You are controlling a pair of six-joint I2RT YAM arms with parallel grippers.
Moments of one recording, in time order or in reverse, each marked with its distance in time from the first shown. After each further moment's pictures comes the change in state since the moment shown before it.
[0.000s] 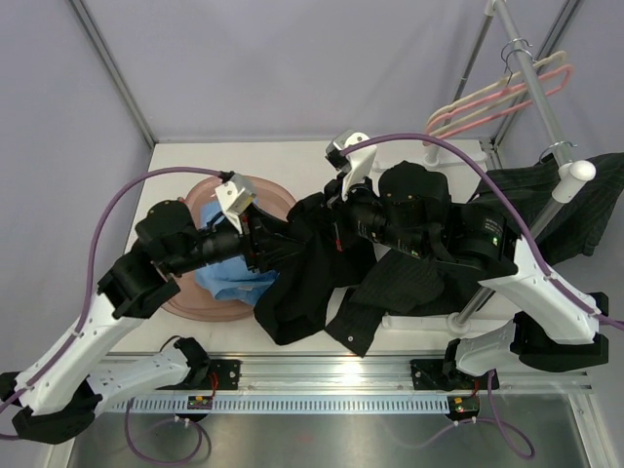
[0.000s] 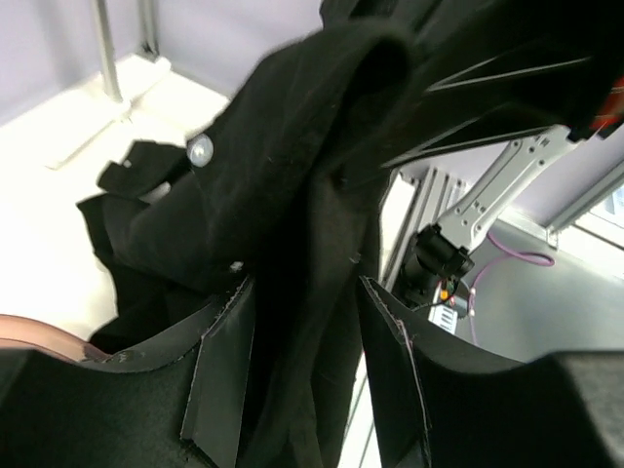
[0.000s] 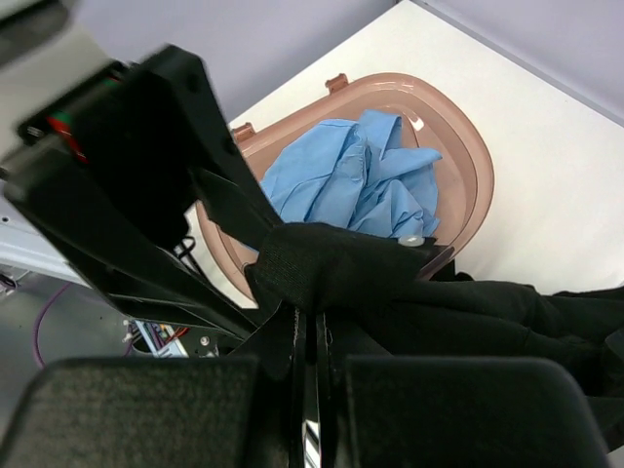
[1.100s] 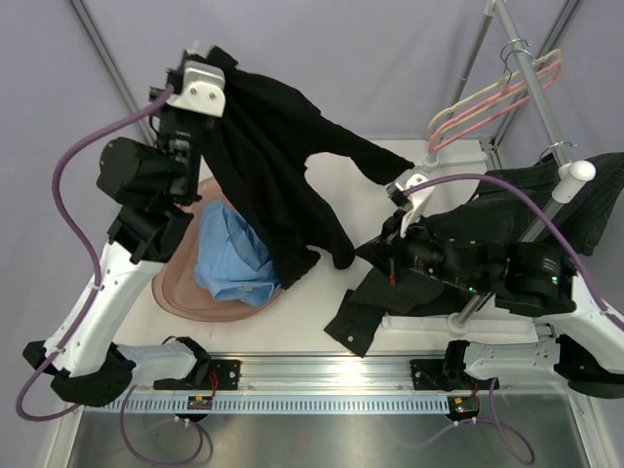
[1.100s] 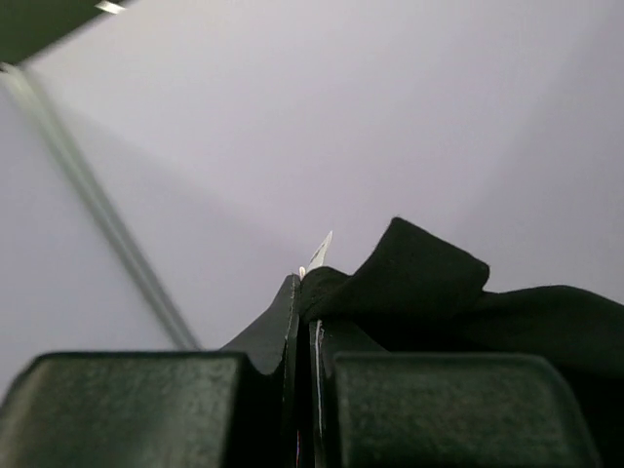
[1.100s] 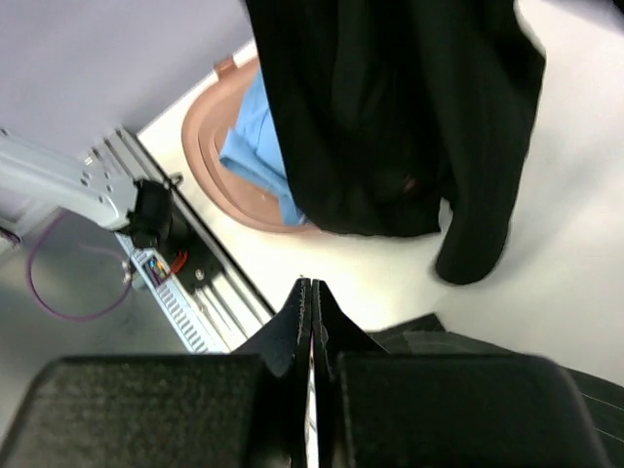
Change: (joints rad) left arm 0.117 0.339 0.414 0.552 -0.812 0.972; right arm 0.000 -0.349 -0.364 -0.033 0.008 0.082
